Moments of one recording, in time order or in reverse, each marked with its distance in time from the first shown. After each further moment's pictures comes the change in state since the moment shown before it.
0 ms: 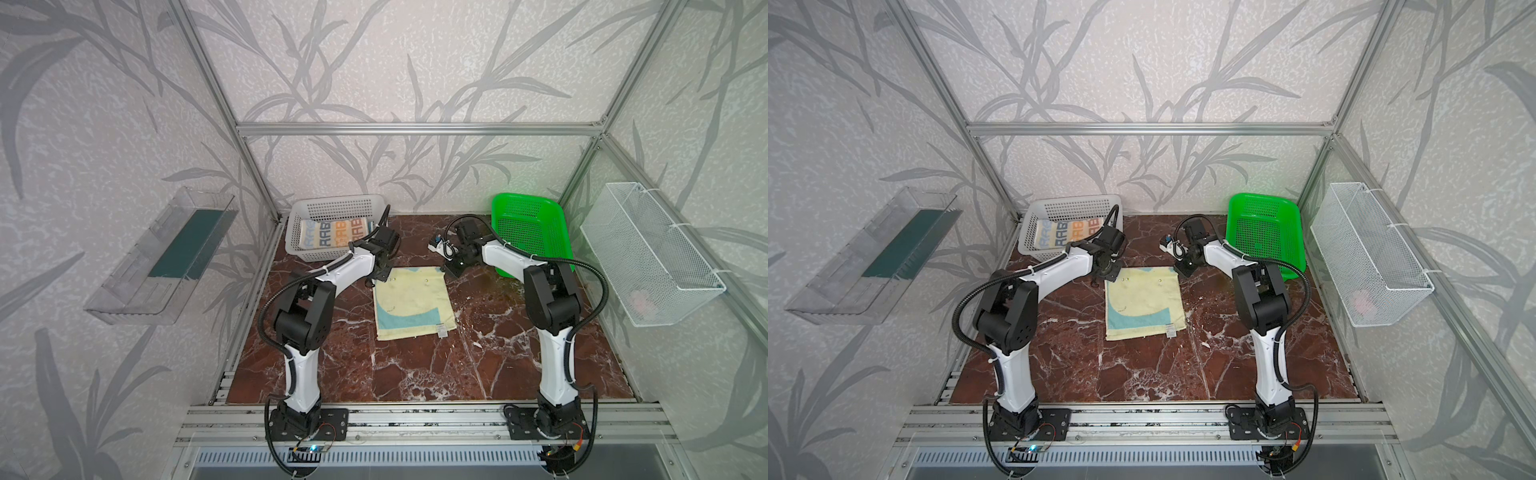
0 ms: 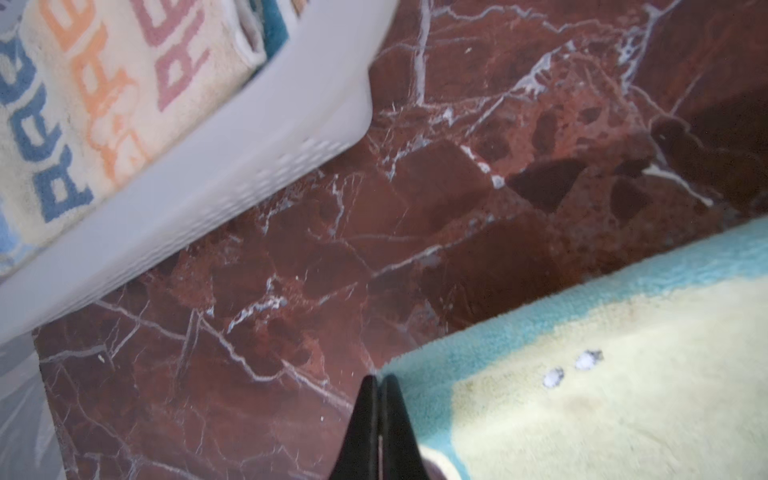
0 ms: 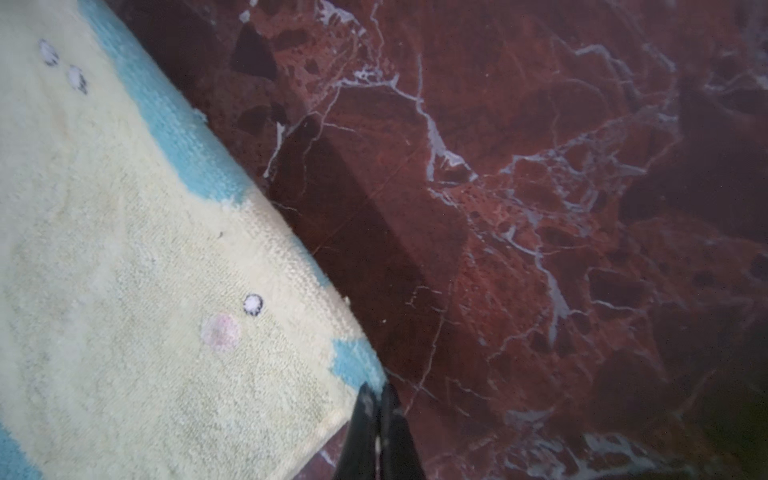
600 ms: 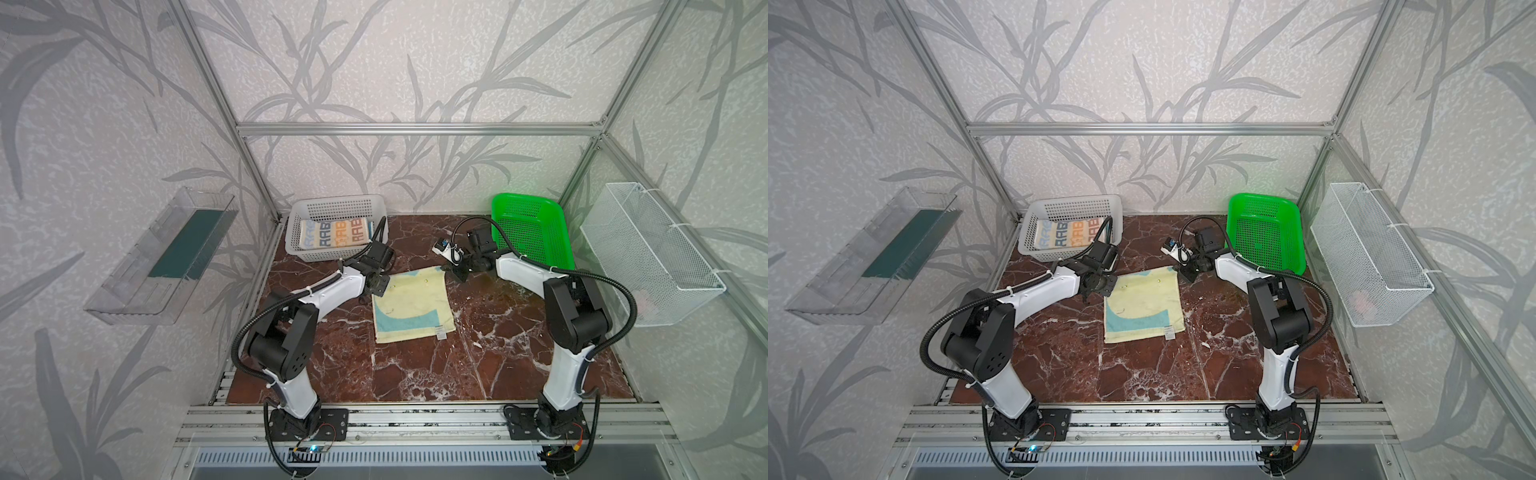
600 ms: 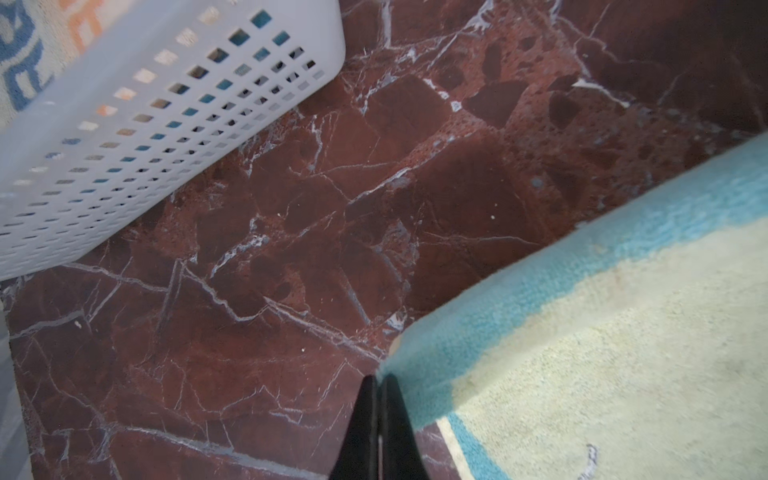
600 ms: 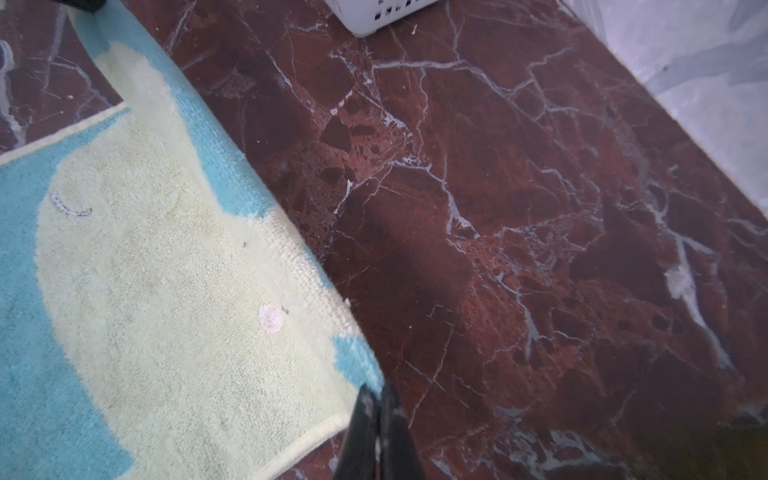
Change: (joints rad) left arm -0.043 -0.203 -0.251 0.115 0.026 -0.012; right arm -0.014 -0.225 -0.267 0.251 -0.098 -0.085
